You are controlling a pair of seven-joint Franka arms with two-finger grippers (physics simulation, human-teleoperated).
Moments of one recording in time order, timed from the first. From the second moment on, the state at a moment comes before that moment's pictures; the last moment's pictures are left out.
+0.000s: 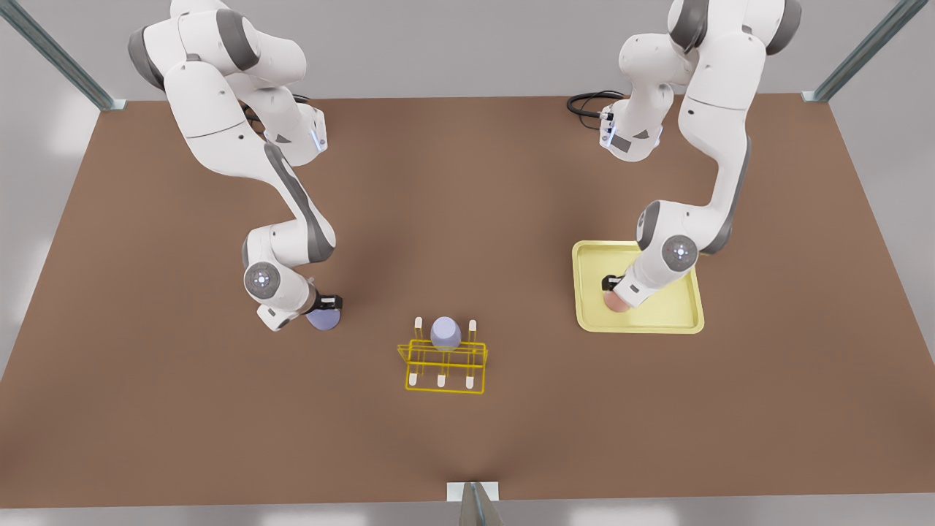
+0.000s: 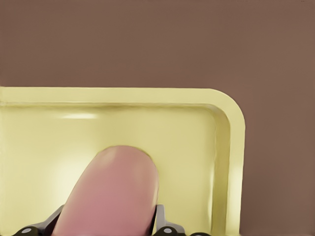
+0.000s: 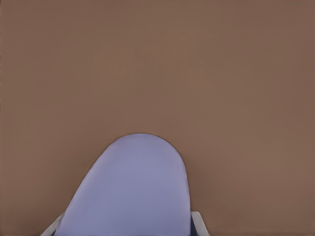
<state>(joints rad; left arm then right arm) -0.16 0.34 -0.05 -2.20 -0.02 2.43 -0.16 0.12 0.48 0.12 -2.03 0.02 2.37 0.23</state>
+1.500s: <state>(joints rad) -0.24 0.95 -0.36 -1.00 -0.17 2.33 -0.55 0.19 0.90 0.26 -1.00 0.25 2.04 0.29</state>
